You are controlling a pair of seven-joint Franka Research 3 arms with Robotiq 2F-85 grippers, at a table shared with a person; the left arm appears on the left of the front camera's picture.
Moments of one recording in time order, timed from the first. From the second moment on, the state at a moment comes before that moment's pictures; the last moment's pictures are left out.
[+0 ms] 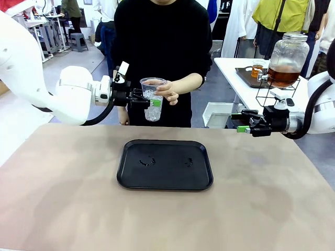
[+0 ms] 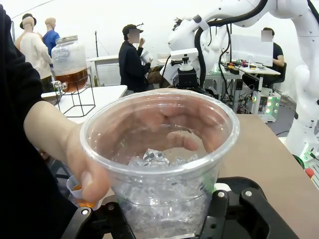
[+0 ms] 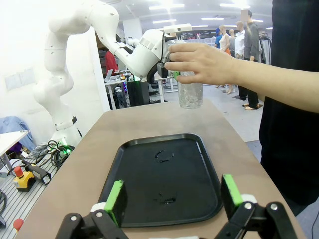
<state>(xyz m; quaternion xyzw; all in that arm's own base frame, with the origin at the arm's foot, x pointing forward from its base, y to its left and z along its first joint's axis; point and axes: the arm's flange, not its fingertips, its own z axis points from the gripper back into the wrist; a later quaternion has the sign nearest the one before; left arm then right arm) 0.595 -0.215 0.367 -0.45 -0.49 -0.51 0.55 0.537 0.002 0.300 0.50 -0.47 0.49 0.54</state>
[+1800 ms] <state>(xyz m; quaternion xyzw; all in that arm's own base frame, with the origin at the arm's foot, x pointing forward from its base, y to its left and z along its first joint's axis) 0.535 -0.113 0.338 -0.44 -0.51 -0.49 0.55 0.537 0.002 0.299 0.50 -0.47 0.49 0.54</state>
